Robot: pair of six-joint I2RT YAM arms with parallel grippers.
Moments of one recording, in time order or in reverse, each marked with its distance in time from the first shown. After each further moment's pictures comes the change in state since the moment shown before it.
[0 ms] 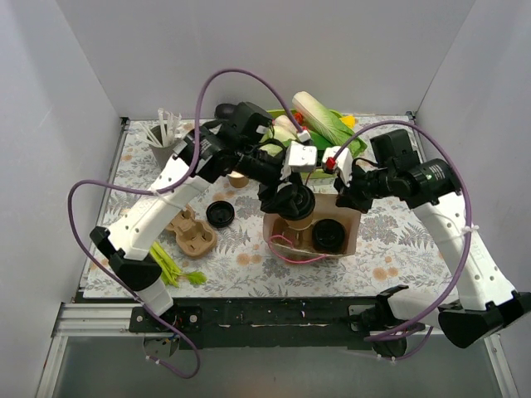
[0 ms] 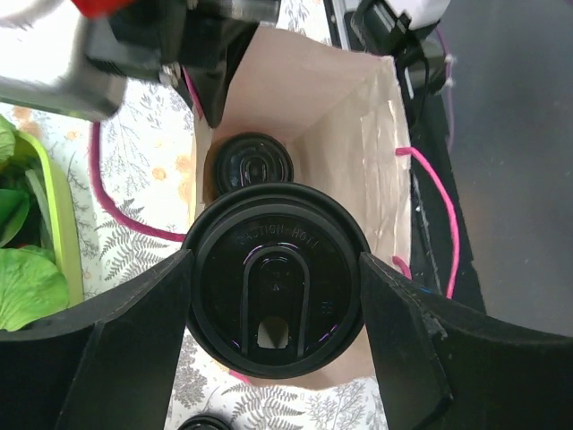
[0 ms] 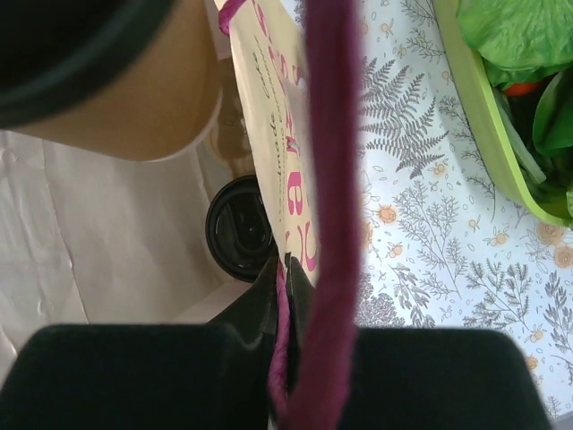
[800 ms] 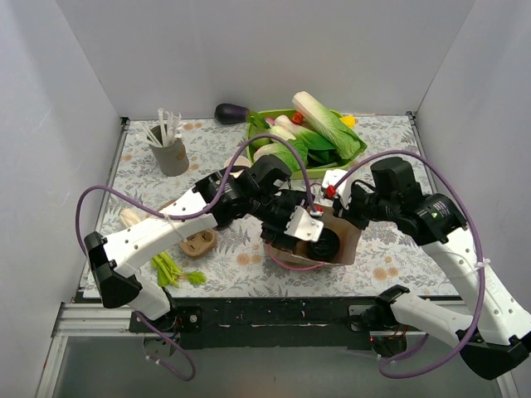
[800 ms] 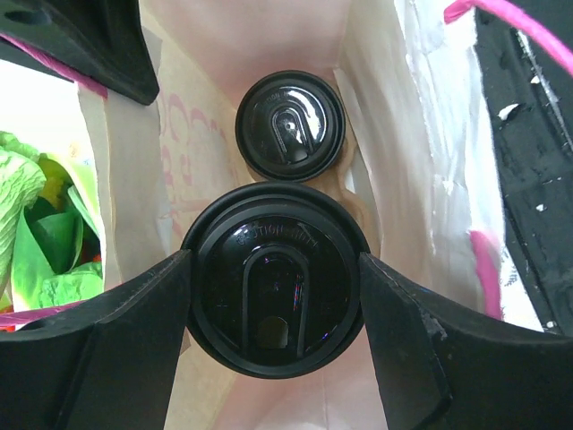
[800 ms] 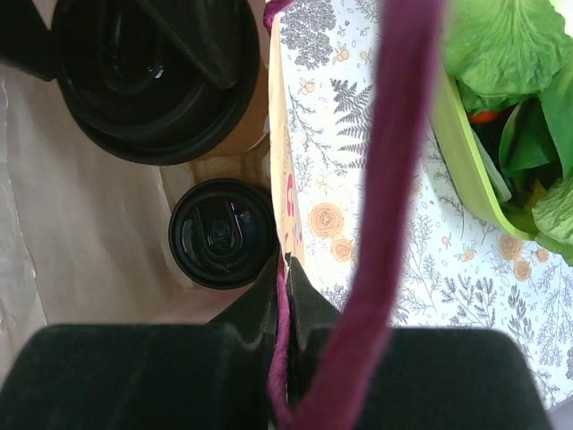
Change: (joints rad) left arm -0.214 -0.163 -0.505 0.240 -0.312 0.391; right arm 0.129 -0.248 -0.260 0.226 0.121 0.061
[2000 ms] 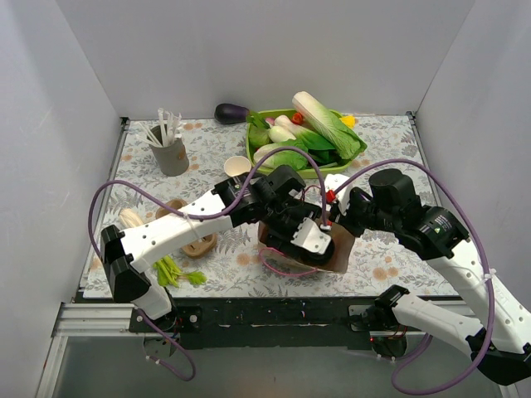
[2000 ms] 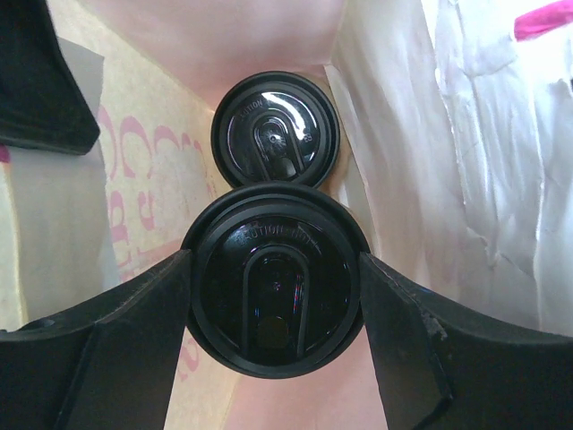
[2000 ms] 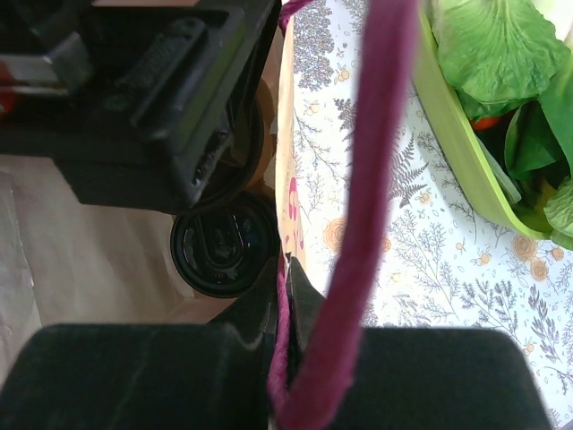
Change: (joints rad) left arm -0.048 0.069 -0.011 -0.030 -0.043 0.056; right arm 0.136 -0.090 -0.083 0.103 0.116 0.168
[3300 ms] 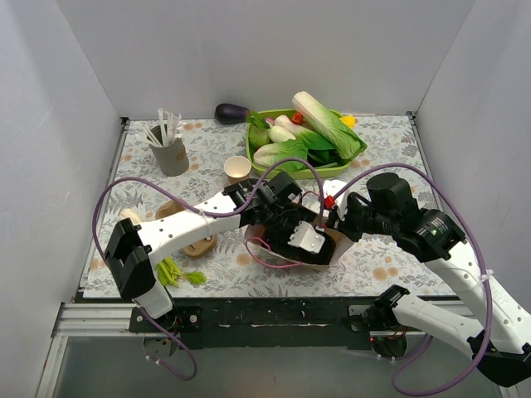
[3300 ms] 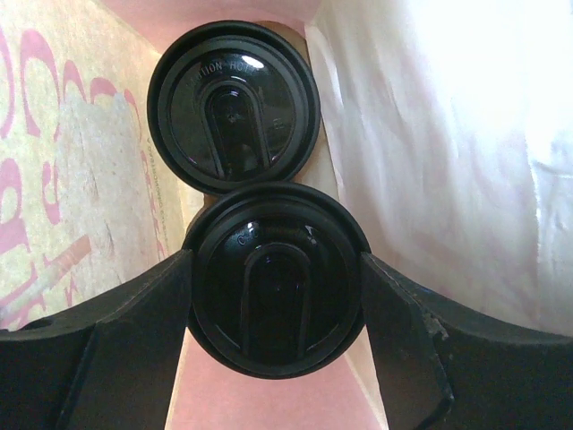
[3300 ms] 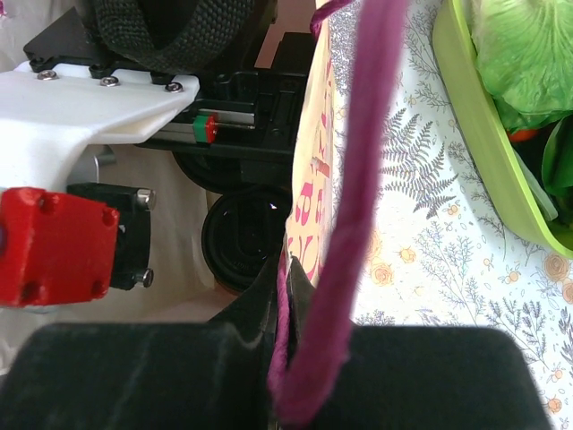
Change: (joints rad) left arm 0.067 0.045 -0.170 0.101 0.027 0.012; right arm 0.009 -0.019 -0.052 0.018 -0.068 -0.003
